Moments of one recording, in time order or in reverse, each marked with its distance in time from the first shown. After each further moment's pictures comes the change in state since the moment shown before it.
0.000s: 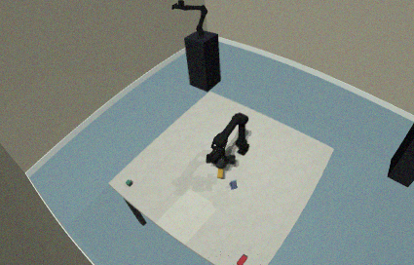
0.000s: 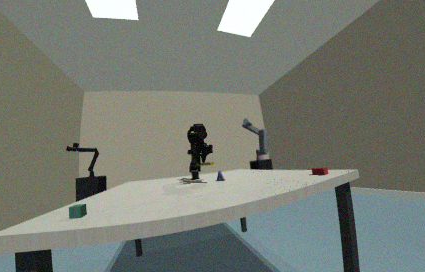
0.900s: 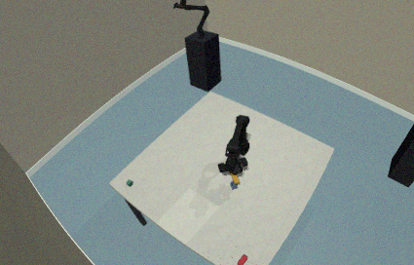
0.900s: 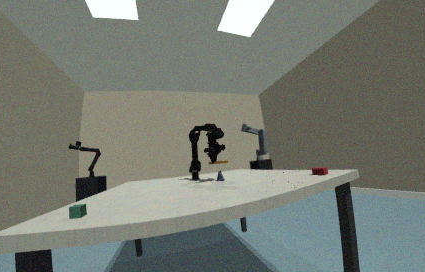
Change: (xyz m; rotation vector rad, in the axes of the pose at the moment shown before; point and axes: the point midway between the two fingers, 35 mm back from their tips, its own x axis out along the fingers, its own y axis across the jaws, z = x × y) arm -0.001 0.079 0.044 -0.369 -0.006 0.005
